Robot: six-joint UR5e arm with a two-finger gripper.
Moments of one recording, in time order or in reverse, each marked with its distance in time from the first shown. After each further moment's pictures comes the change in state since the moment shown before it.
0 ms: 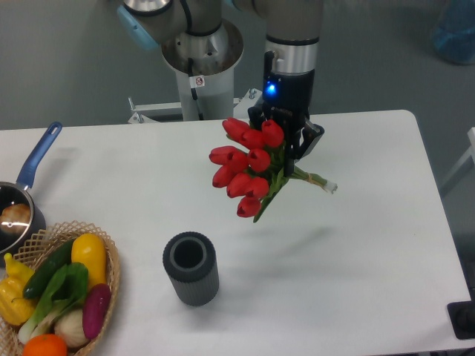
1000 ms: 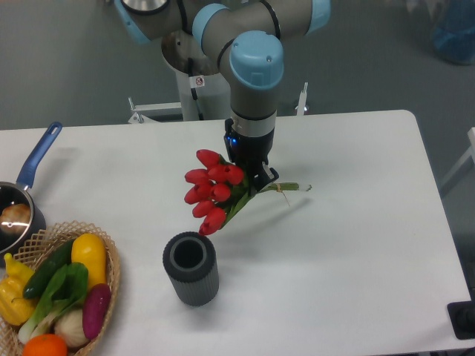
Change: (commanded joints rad) arm -0.074 -0.115 -0.060 -0.112 0.072 0.140
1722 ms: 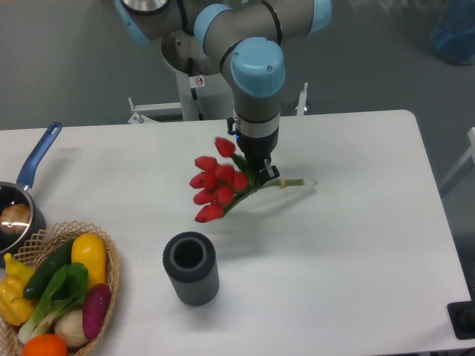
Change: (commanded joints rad) arm -0.012 -0.006 -0.006 -0.051 0.113 0.123
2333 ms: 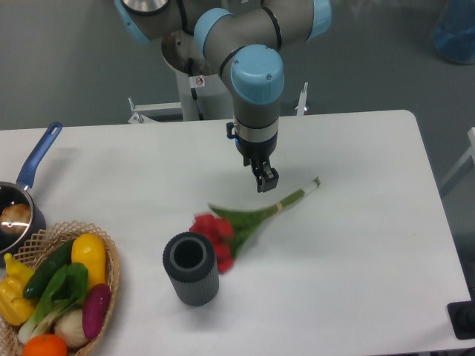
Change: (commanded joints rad) arm -0.006 0.003 0.020 0.011 -0.064 -0.136
